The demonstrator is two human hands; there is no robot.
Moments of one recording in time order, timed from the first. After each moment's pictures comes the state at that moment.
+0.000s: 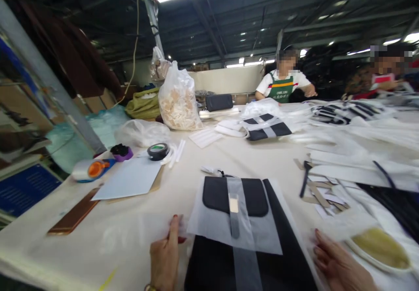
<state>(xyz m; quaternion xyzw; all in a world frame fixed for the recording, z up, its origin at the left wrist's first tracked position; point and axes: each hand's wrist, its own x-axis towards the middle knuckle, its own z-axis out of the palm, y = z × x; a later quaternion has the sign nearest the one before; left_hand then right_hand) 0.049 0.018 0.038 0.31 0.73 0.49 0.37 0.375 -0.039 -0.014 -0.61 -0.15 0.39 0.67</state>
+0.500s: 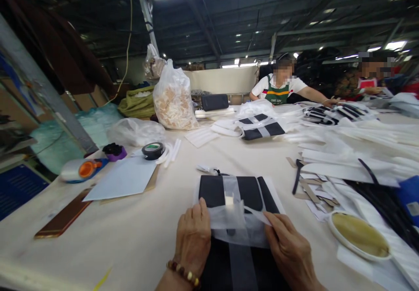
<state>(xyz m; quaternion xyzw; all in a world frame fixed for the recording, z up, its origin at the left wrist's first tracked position) 0.094 0.026 0.039 0.77 0.51 0.16 -0.35 0.306 -0.016 0.013 -0.57 -0.68 -0.14 0.44</state>
